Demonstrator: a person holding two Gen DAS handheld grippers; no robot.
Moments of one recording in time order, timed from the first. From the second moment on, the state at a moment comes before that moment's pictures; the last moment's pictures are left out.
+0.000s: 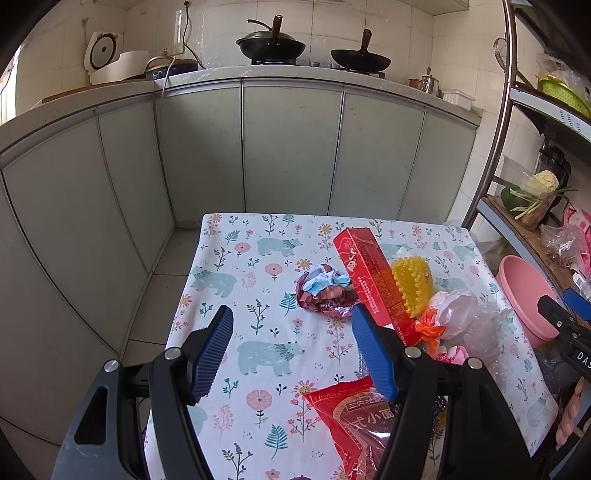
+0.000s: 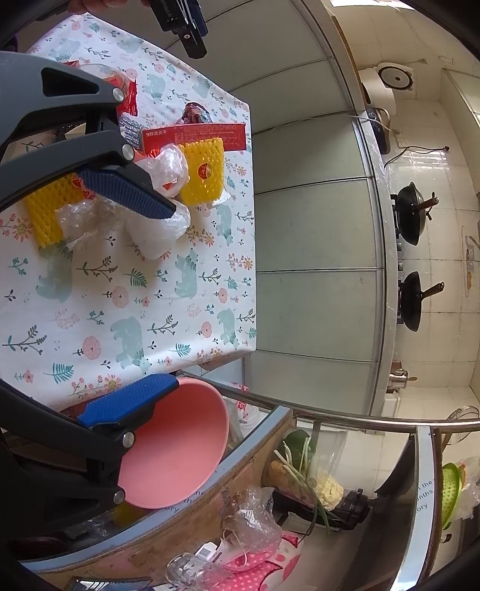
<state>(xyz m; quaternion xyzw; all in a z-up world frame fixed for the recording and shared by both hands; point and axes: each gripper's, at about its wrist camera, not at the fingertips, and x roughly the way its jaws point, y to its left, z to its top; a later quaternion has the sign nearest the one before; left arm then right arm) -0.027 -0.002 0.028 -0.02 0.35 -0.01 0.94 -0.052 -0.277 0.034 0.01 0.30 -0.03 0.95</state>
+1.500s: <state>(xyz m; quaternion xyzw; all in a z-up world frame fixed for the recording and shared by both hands) -0.081 -0.018 -0.014 0.00 0.43 -0.19 0.88 -0.066 -0.277 0.006 0.06 0.34 0.10 0.93</state>
